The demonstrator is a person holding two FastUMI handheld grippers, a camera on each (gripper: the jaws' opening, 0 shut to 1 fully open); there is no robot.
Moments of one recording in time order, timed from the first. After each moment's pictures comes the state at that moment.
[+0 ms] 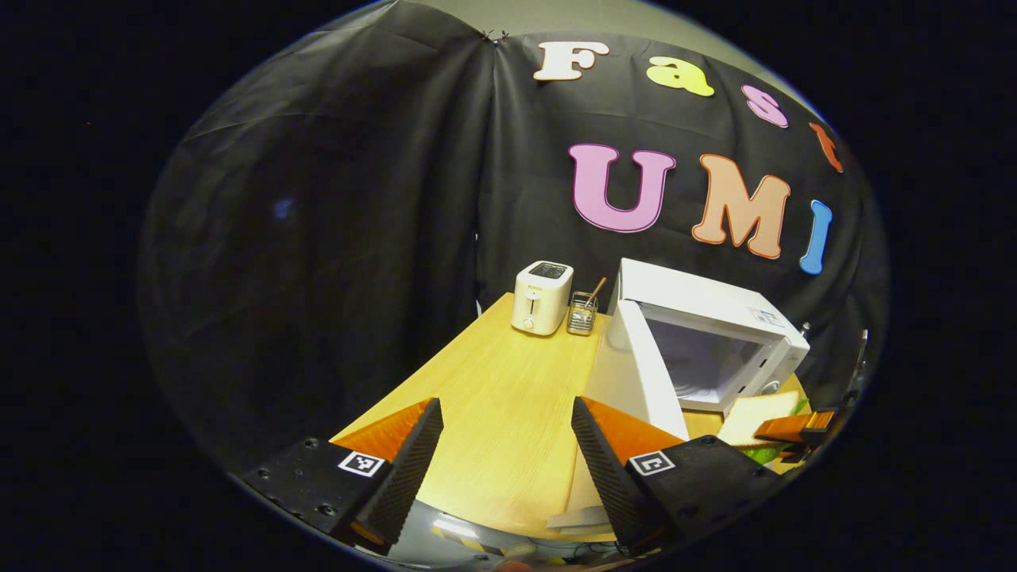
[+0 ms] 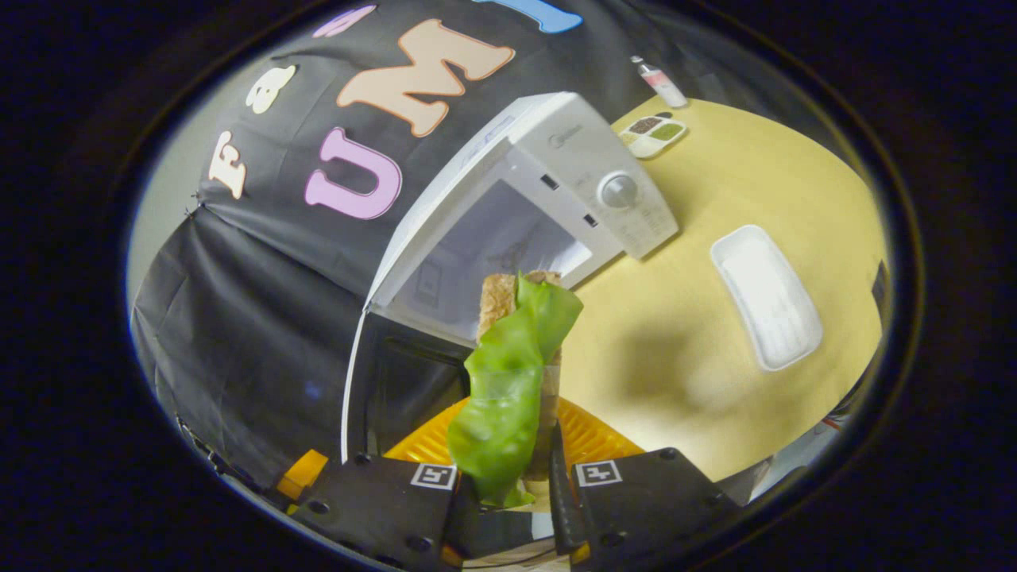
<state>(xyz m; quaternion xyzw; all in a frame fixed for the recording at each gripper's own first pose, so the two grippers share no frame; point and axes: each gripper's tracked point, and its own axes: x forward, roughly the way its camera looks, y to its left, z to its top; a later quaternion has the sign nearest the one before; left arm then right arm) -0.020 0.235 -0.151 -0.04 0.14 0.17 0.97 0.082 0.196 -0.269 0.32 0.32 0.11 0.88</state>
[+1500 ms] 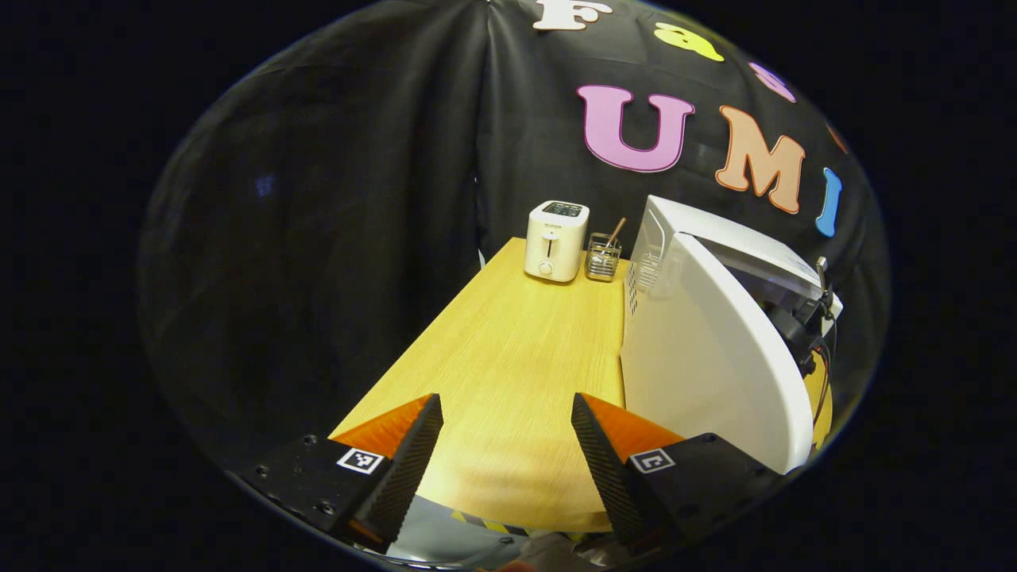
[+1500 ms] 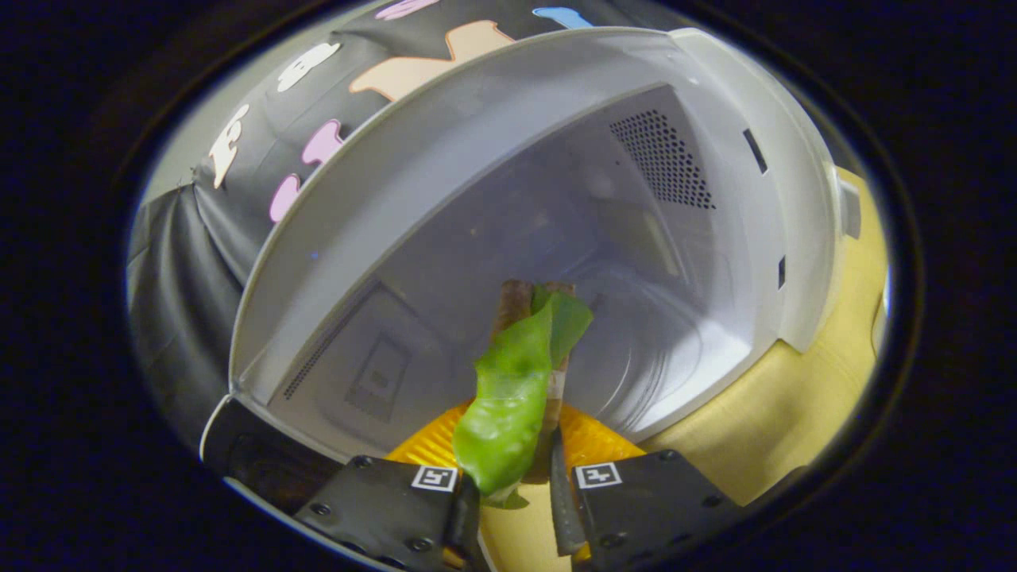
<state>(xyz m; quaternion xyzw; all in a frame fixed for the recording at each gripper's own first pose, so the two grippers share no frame) 0.005 0.287 -0.225 -0.03 0.24 0.16 0.96 0.322 0.269 -0.310 0.27 0.14 0.03 0.95</state>
